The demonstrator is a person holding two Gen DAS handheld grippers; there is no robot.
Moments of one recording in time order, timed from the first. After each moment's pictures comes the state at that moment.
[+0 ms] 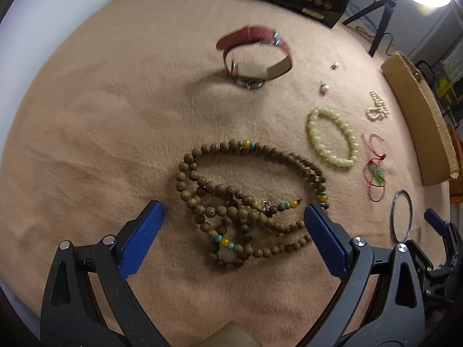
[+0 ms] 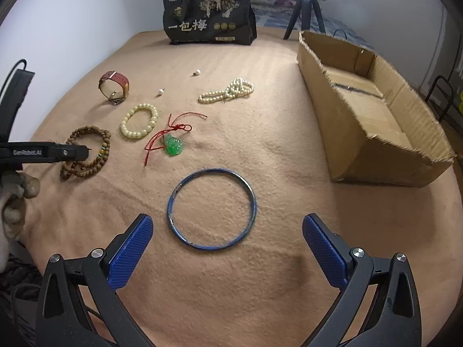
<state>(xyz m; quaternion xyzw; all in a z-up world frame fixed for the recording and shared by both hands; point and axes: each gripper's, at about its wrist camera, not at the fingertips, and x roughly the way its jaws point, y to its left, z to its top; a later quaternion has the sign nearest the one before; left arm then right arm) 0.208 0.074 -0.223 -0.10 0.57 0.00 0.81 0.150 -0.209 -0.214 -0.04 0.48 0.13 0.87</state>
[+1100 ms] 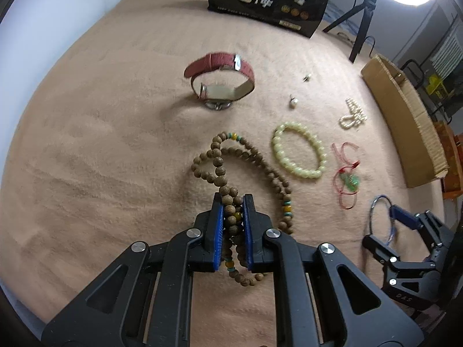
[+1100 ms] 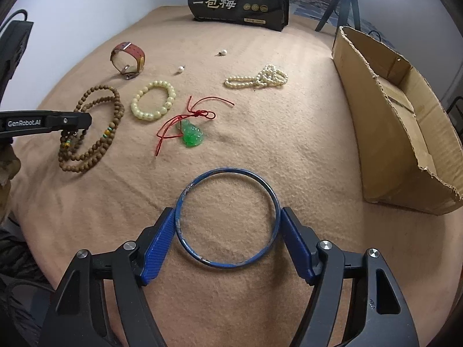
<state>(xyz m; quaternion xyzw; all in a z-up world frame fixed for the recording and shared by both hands) 0.205 0.048 -0.198 -0.09 0.54 -0.03 0.84 0.171 -0.184 -0.227 -0.09 0.51 0.17 0.84</state>
